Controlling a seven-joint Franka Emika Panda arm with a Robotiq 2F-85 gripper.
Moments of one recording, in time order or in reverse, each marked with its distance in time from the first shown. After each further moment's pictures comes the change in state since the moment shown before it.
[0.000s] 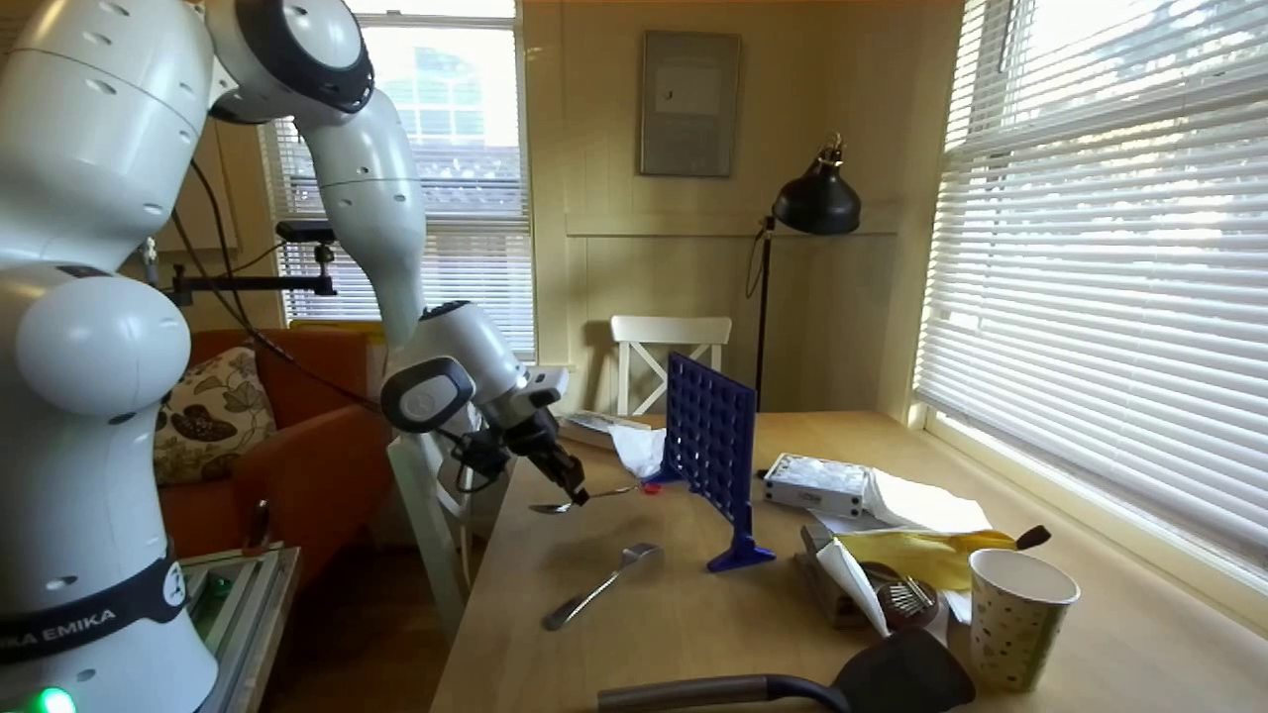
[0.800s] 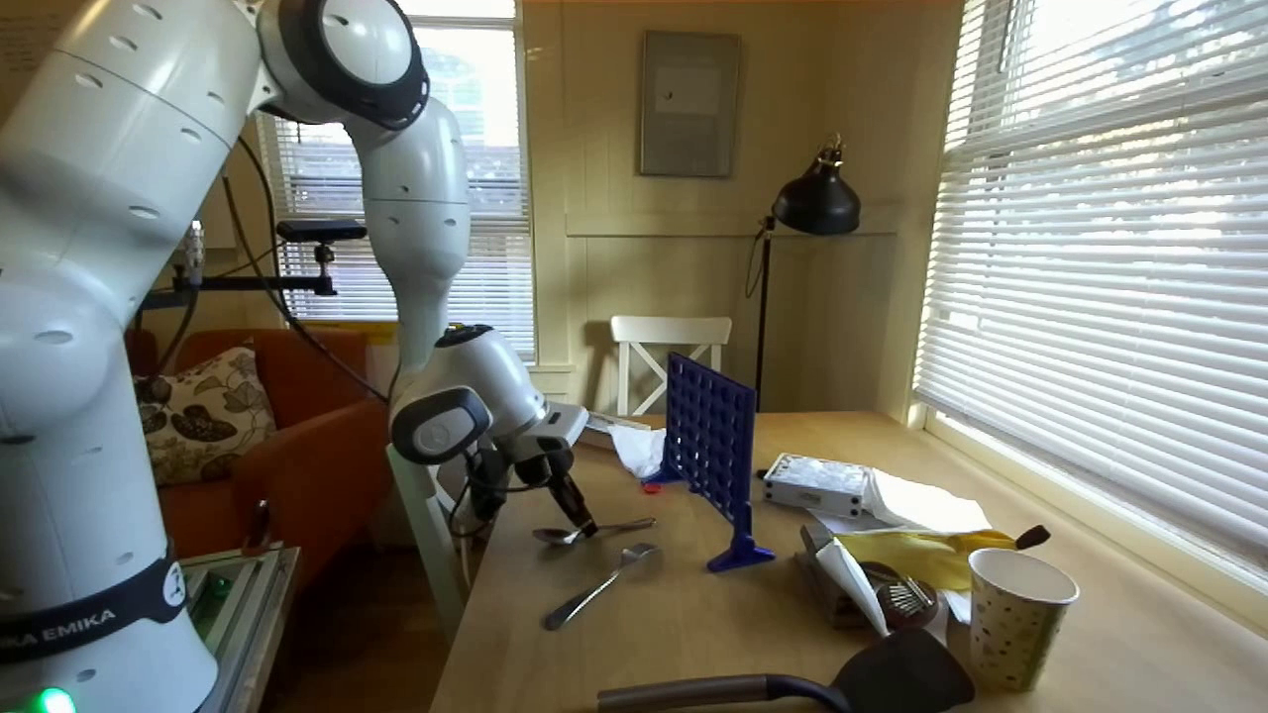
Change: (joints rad) arm -0.474 0.048 0.295 -0.031 -0.239 0.094 0.309
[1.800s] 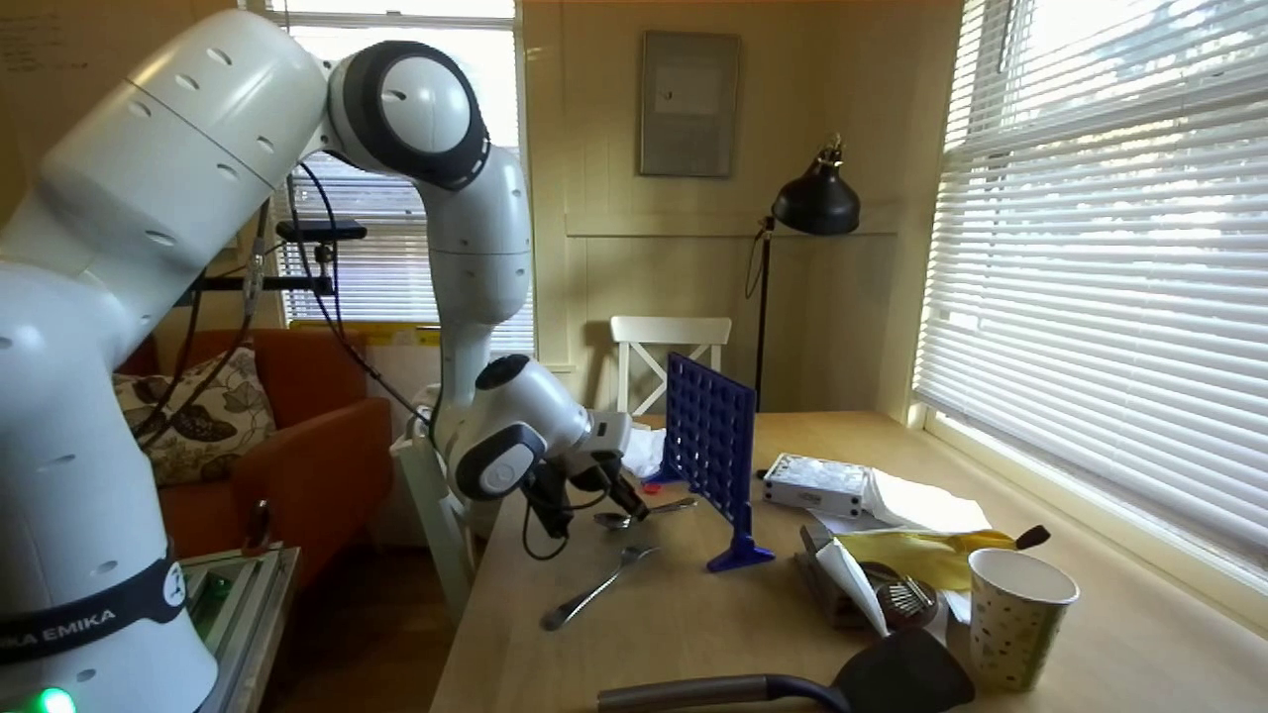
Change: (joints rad) arm -0.211 0.202 0.067 0.211 -0.309 0.189 0.019
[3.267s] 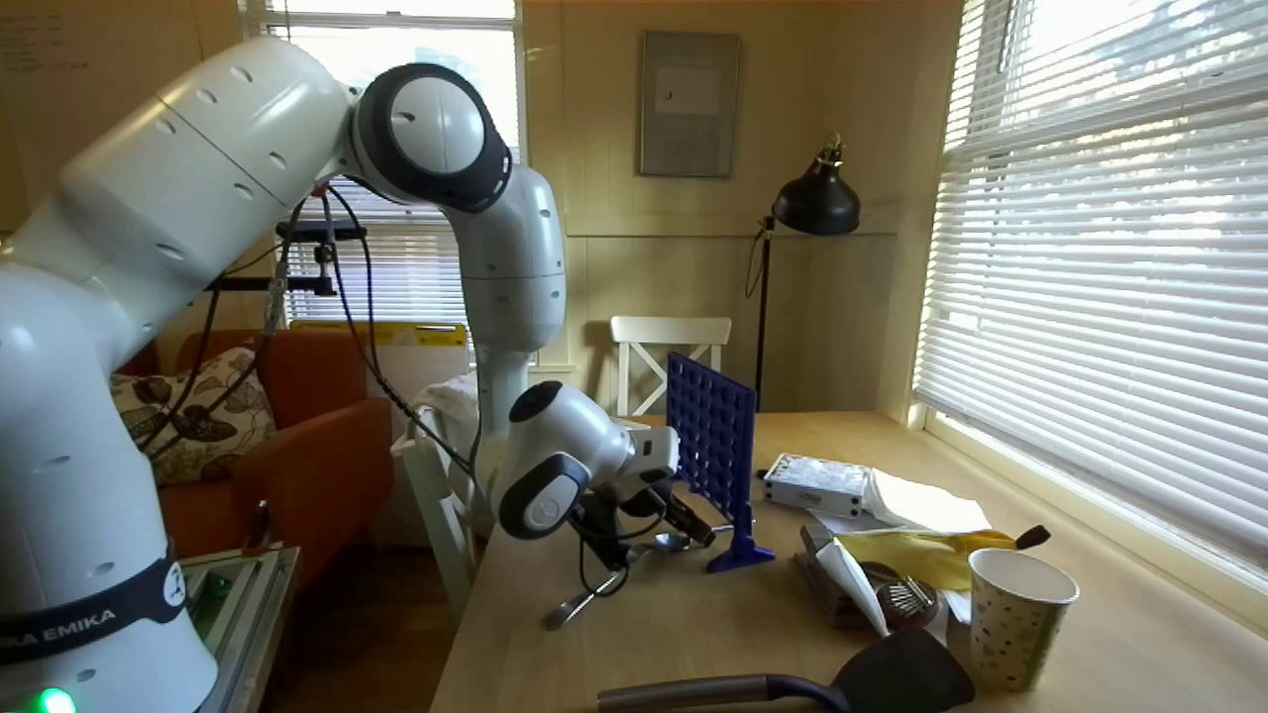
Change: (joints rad) arm -0.042 0.098 -0.132 0.126 -0.100 0.072 -0.055
